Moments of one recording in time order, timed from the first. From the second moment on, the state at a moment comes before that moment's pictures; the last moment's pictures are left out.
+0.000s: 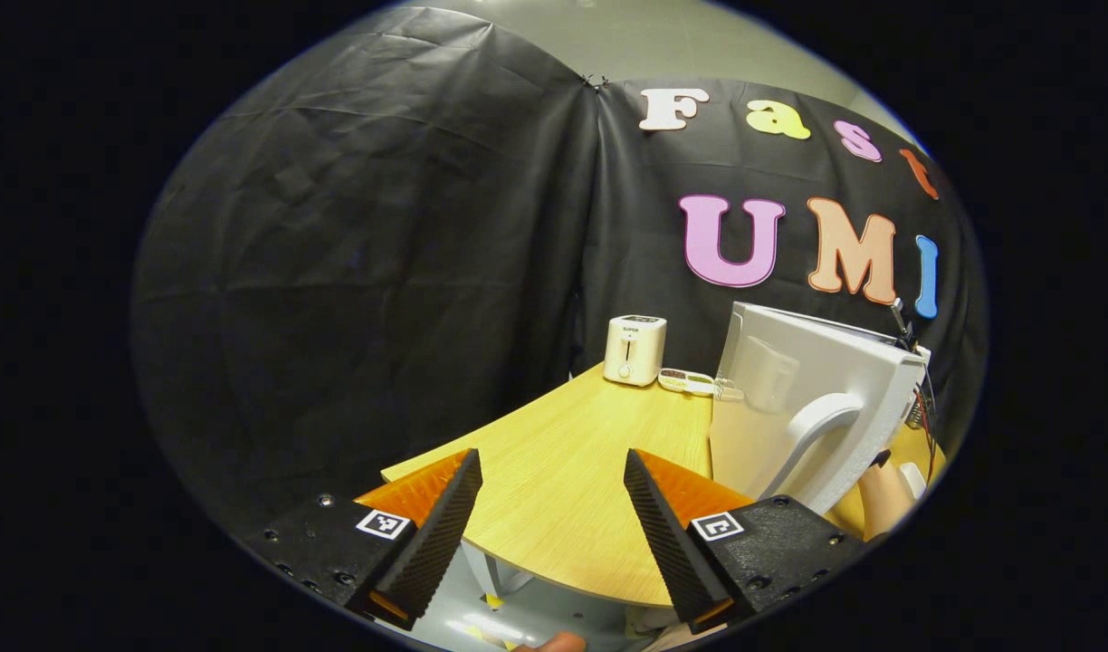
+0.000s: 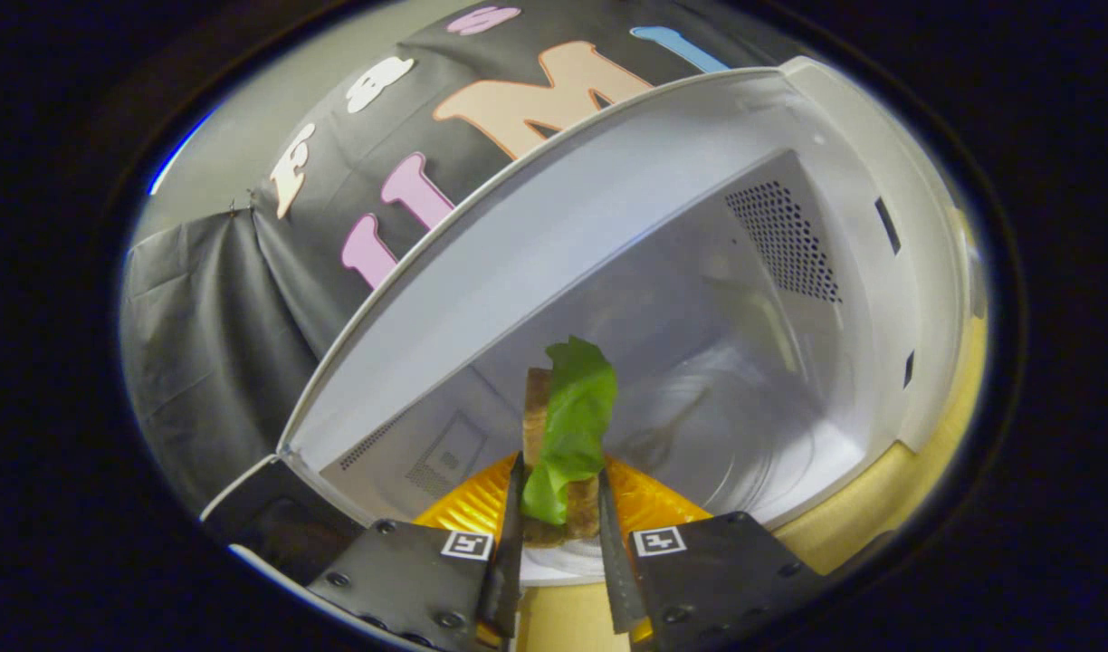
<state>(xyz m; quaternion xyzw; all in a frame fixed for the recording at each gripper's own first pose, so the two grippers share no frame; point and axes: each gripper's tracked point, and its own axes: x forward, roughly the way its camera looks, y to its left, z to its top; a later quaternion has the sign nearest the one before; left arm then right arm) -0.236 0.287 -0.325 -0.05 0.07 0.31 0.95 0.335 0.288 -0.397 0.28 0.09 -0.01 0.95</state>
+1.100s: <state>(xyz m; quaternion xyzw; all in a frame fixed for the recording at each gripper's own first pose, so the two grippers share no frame) -0.230 0.279 -0.297 -0.02 0.03 0.30 0.95 0.236 0.254 -0.317 0.01 0.03 0.01 1.00</state>
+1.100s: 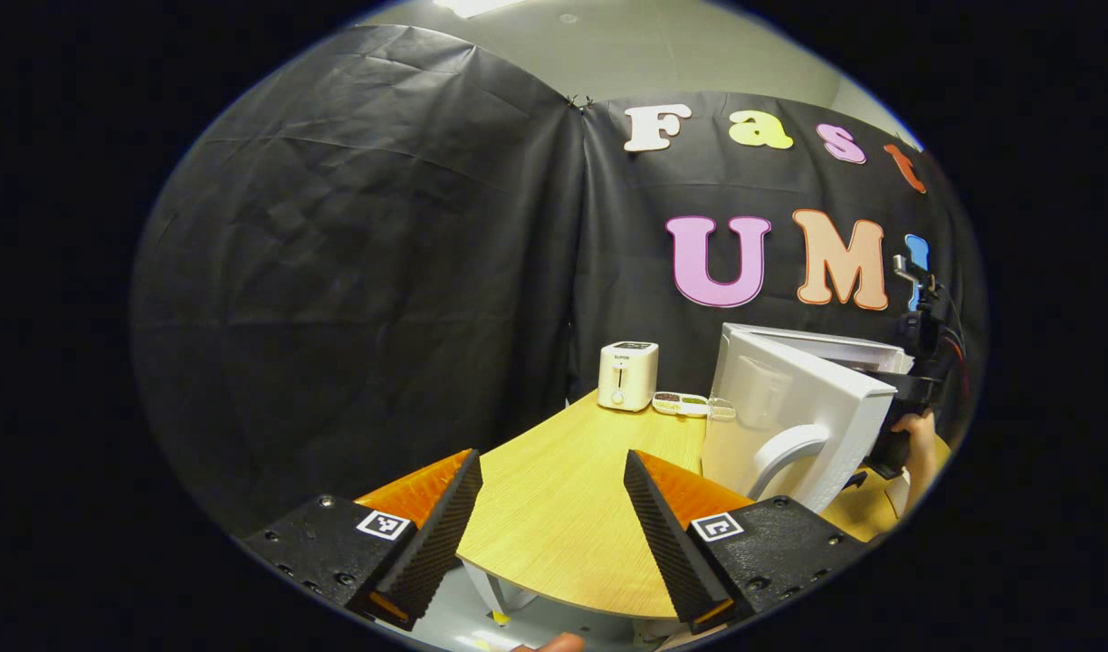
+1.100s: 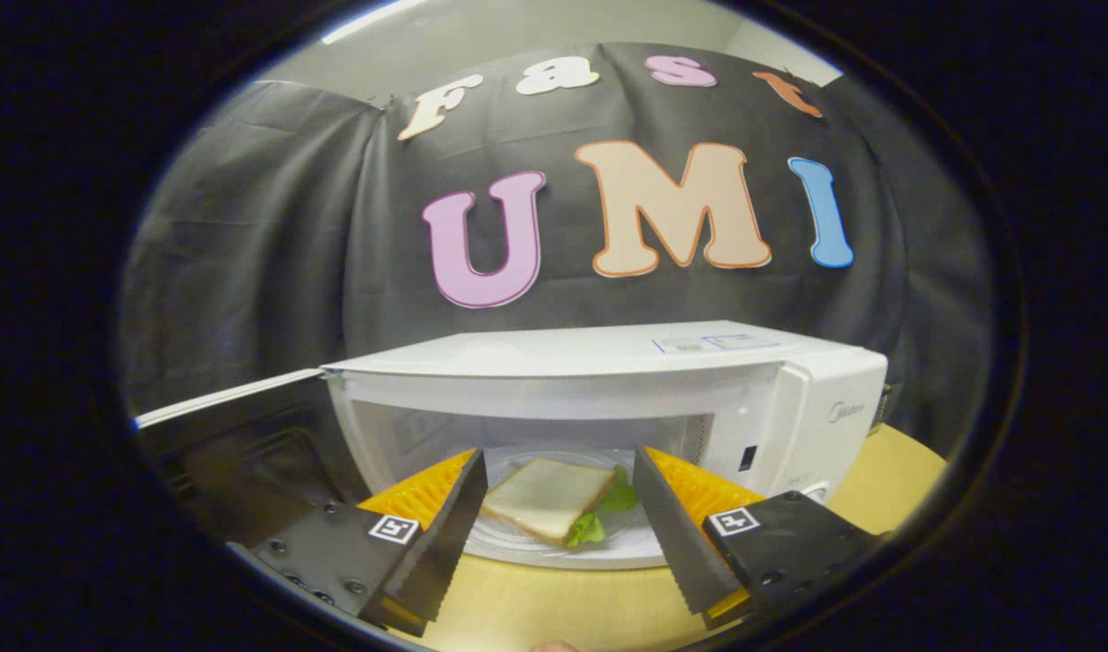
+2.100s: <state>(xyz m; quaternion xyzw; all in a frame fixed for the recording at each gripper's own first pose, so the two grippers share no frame) -0.193 0.269 -0.287 0.00 0.04 0.29 0.96 0.121 0.067 -0.172 -0.04 0.00 -0.03 1.00</state>
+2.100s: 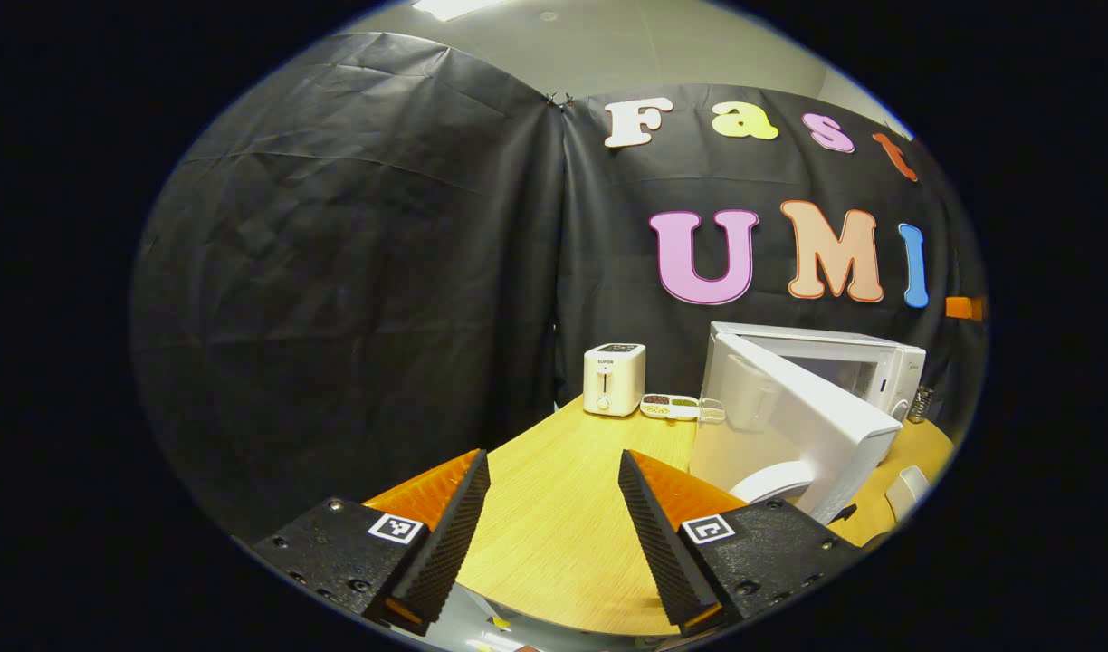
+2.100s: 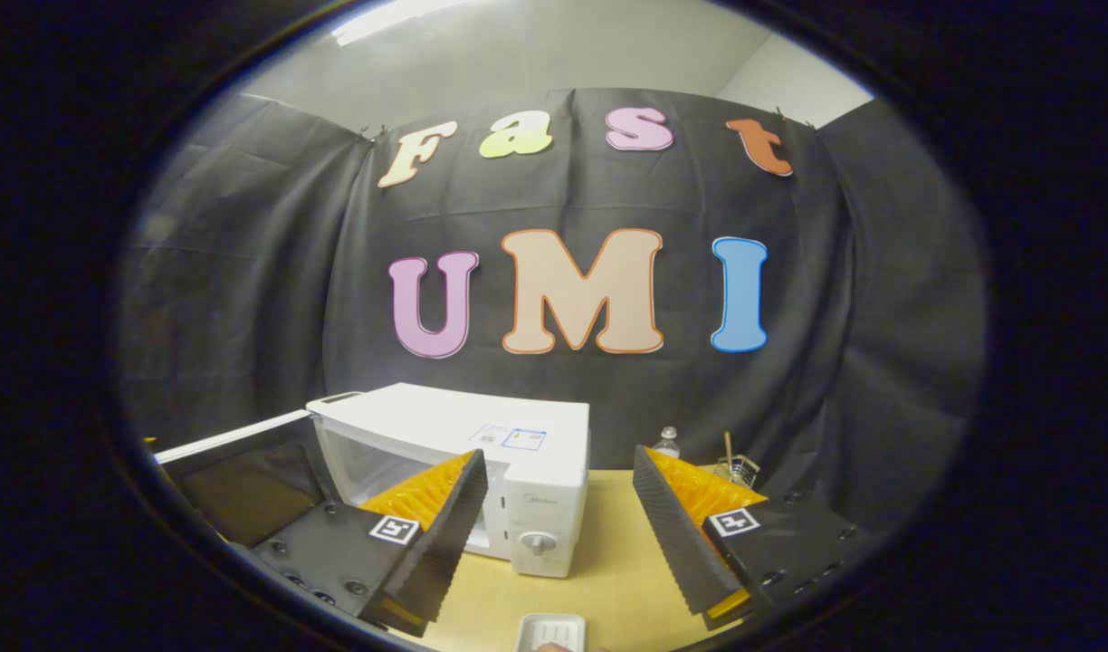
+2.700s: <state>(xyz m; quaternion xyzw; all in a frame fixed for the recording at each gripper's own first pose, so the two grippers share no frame) -0.191 0.242 -0.280 0.02 0.06 0.32 0.95 0.131 -0.029 -0.168 -0.03 -0.03 -0.07 1.00</state>
